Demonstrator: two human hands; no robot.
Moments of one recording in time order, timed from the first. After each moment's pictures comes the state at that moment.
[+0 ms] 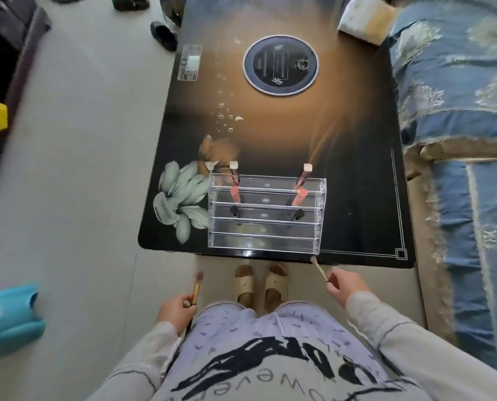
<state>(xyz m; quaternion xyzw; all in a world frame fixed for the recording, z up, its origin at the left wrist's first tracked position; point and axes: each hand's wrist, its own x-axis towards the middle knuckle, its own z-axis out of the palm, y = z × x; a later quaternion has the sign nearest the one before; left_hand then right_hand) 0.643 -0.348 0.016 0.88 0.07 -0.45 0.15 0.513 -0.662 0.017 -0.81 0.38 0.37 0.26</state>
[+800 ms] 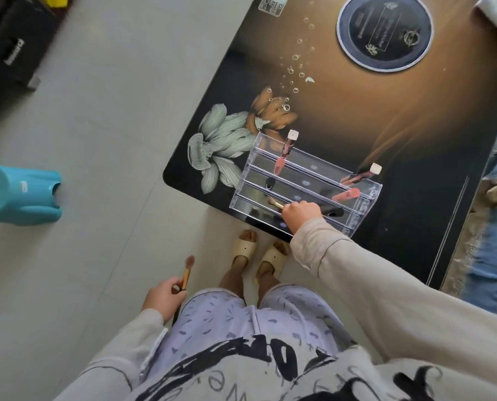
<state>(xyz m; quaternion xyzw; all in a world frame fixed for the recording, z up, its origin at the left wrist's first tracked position) 0.586 -0.318 0.015 0.85 0.23 -0.44 0.19 0.685 -0.607 -0.002 -0.93 -0.08 0.35 -0.06</state>
